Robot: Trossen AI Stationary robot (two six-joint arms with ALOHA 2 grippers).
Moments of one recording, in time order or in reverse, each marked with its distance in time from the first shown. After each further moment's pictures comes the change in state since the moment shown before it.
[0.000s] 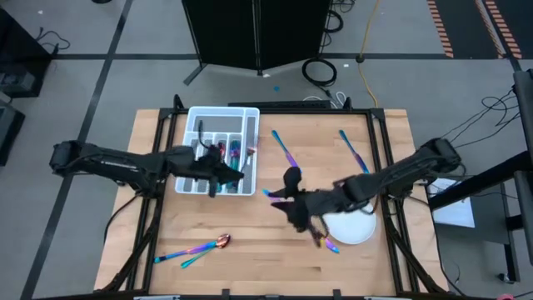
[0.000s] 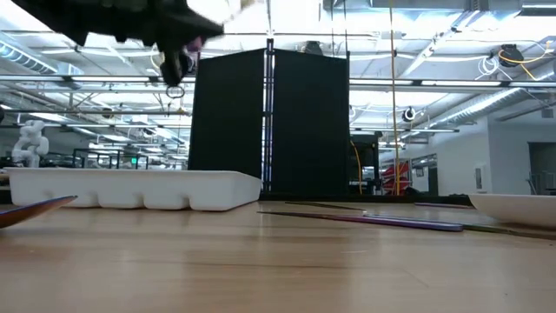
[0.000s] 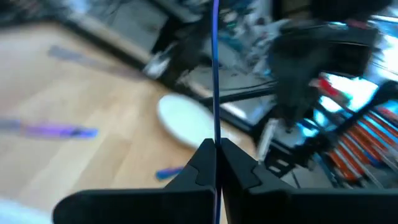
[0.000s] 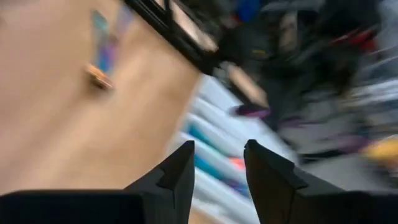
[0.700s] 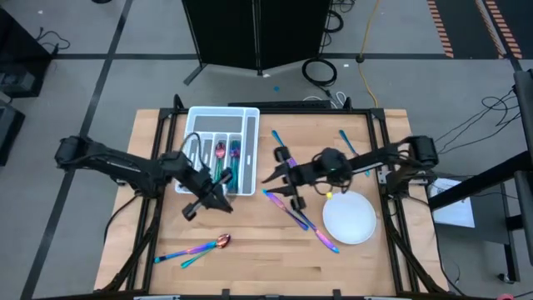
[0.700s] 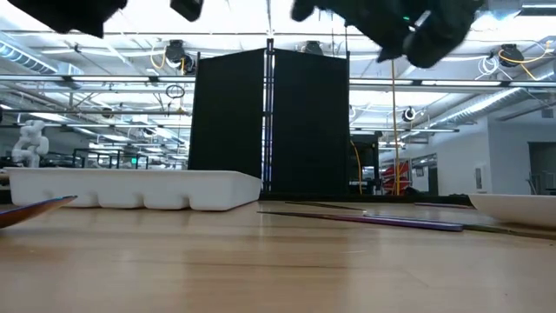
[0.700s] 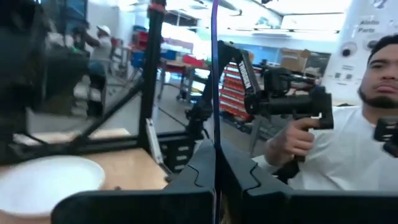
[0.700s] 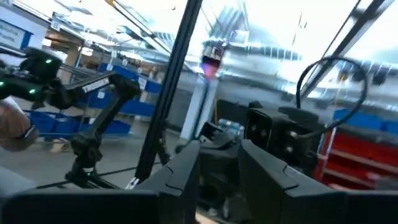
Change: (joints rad) left arm -0.128 0.119 0.001 0.389 0.450 0.322; right arm -0.345 0.198 -0.365 1.496 -0.840 0.396
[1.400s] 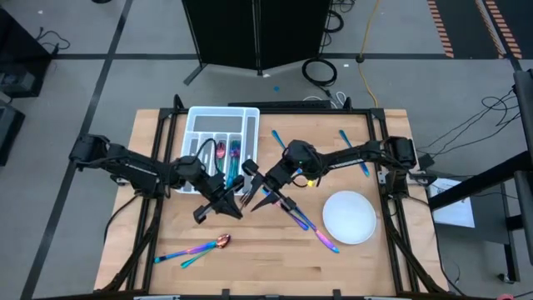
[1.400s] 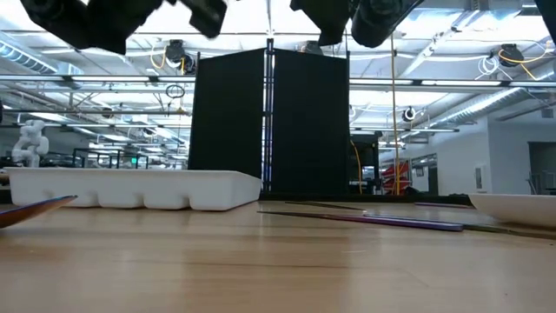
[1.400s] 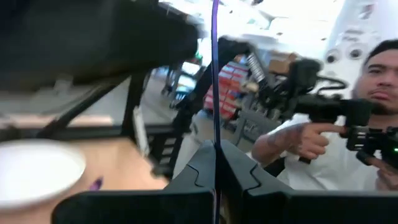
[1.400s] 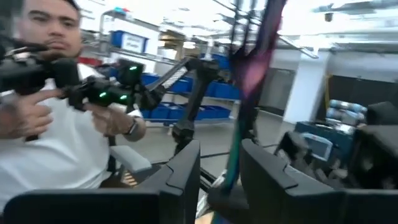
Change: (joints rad) left arm 0.015 0.204 0.021 0.180 0.072 -0.088; right arm -0.032 0.177 0.389 -0.322 -0.442 0.144
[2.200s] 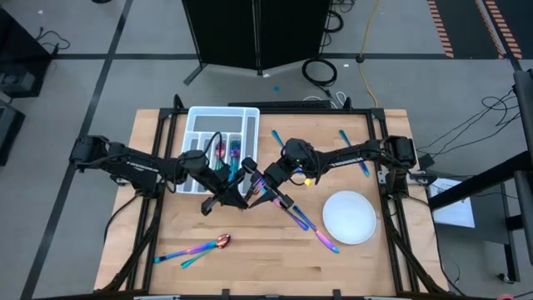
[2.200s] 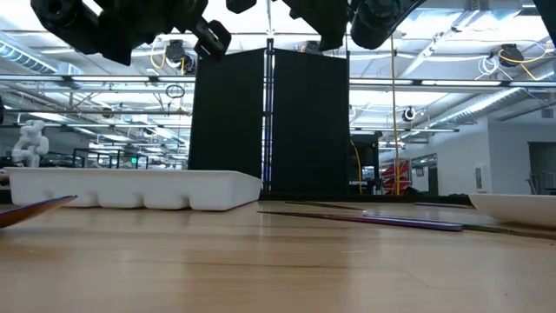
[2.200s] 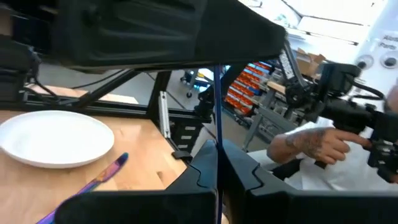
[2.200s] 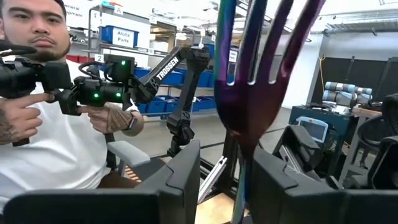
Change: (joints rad) left arm 0.083 0.000 0.000 -0.085 0.005 -0.052; right arm -0.016 0.000 0.000 -0.066 0.005 0.009
